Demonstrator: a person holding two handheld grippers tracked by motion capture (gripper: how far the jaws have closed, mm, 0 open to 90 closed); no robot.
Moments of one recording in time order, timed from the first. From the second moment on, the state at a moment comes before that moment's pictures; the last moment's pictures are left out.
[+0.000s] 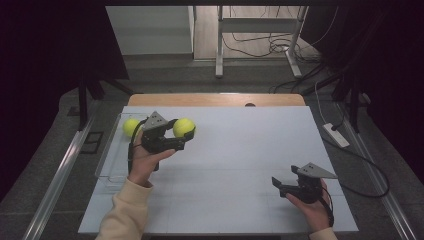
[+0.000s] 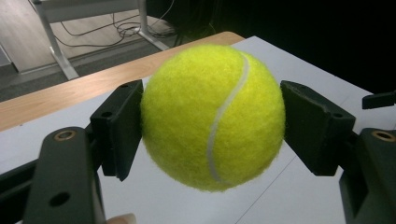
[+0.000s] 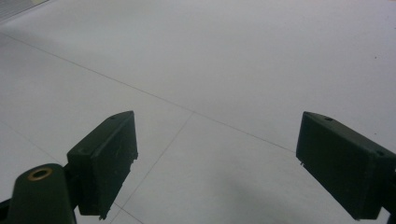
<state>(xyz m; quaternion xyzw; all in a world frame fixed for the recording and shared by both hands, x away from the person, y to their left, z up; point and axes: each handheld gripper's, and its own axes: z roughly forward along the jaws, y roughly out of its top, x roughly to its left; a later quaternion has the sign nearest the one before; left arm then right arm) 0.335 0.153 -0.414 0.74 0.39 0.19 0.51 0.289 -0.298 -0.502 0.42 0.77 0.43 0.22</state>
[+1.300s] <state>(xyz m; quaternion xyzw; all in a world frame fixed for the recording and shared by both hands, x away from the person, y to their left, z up) 0.326 0.202 -0.402 0.71 0.43 0.23 0.51 0.289 -0.298 -0.503 0.42 0.77 0.43 0.22</state>
